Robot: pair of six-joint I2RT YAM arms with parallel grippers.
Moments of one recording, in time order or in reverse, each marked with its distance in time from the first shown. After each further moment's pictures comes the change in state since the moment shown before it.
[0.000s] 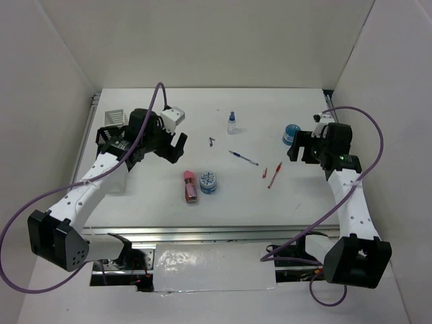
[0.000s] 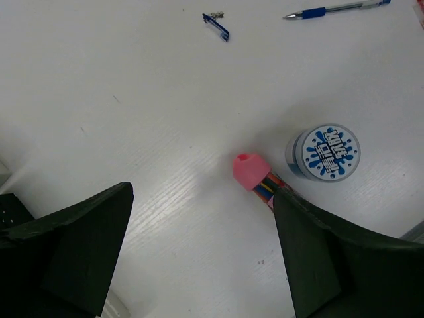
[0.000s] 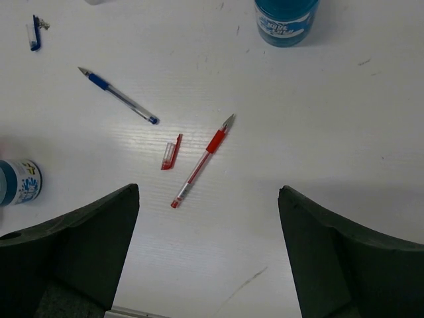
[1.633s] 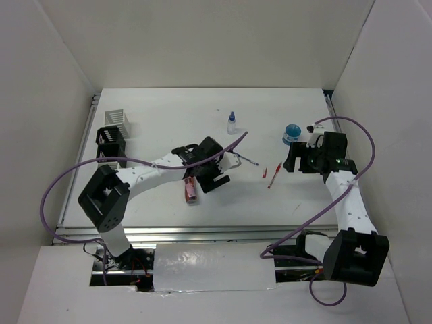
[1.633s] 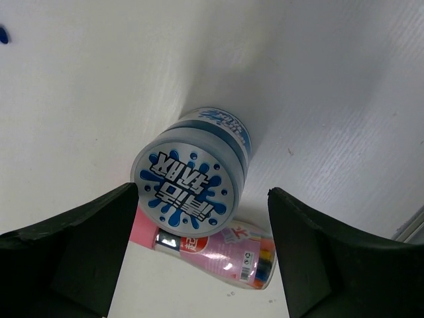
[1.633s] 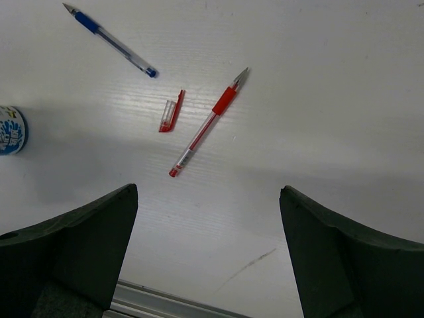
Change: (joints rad) left arm -0.418 0.431 0.057 -0.005 -0.149 0.188; right arm -0.023 0.016 -0.097 -0.026 -0.074 -0.060
